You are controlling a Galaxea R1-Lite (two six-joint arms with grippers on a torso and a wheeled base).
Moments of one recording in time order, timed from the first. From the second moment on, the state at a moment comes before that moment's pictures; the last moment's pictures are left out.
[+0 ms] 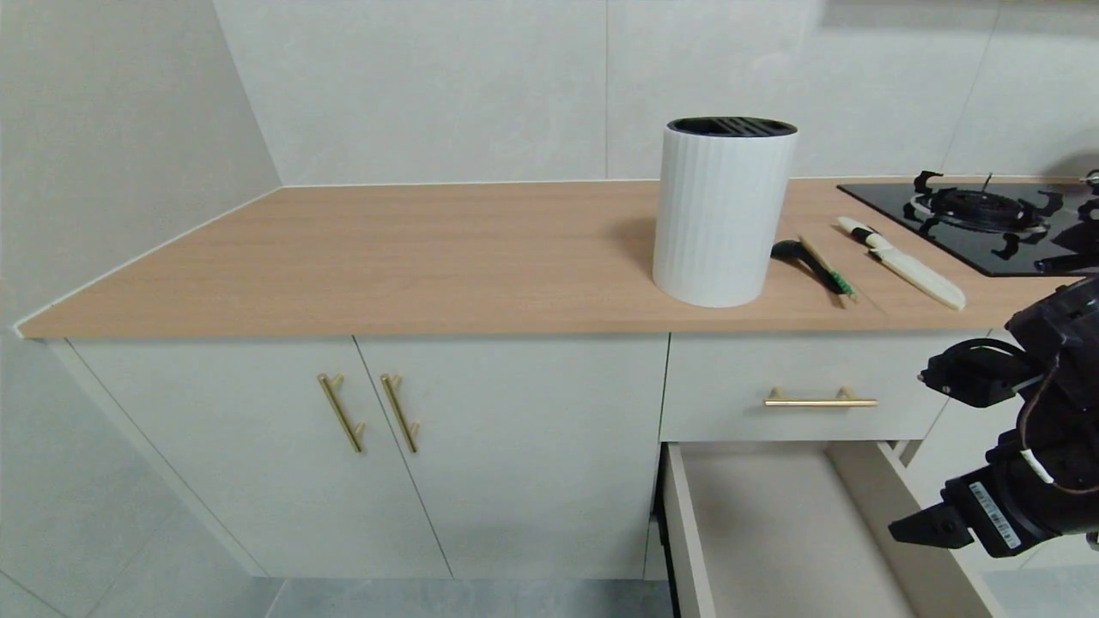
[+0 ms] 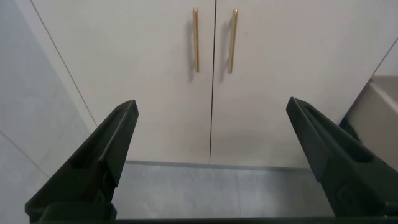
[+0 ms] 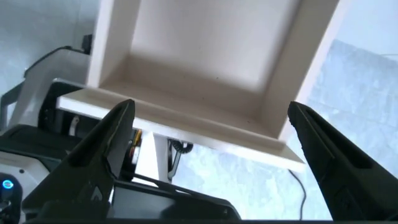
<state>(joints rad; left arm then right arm) 0.01 0.00 0.00 0.00 0.04 -0.01 0.33 1.44 -0.94 0.56 -0.09 0.01</state>
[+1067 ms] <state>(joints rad) 0.01 0.00 0.00 0.00 0.04 -0.01 0.30 1.63 -1.33 0.43 -0.23 0.27</state>
